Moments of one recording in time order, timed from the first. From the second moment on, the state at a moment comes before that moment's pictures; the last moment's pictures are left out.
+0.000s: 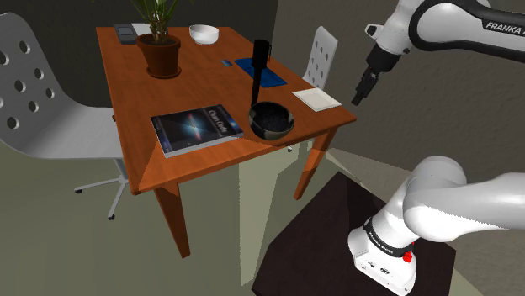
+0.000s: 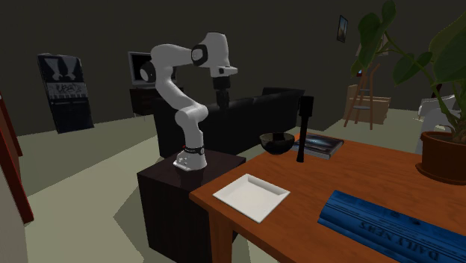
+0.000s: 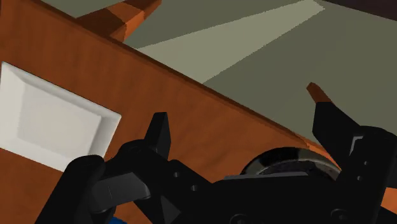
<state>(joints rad) 0.07 -0.88 -0.37 -2.48 -0.30 1.76 -0.47</state>
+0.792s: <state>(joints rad) 0.27 -0.63 -0.82 -2.40 -0.46 2.04 -1.13</state>
